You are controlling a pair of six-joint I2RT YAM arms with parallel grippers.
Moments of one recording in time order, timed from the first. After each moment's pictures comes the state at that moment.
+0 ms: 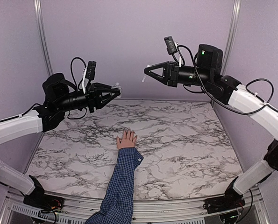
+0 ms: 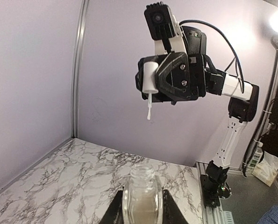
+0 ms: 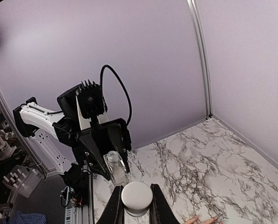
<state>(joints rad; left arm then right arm) -0.65 1.32 1.01 0.46 0.71 -0.25 0.69 1.47 1.56 -0.09 -0.69 0.26</state>
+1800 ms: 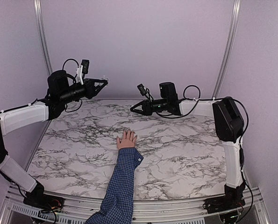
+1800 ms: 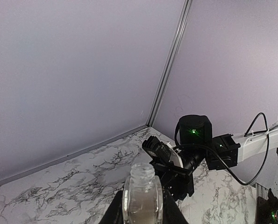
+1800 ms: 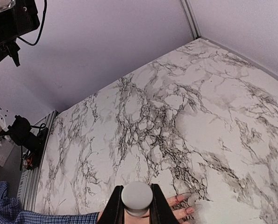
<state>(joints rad) -0.42 1.50 1.10 0.41 0.51 -0.29 0.54 2.19 1.66 0.14 -0.92 0.13</state>
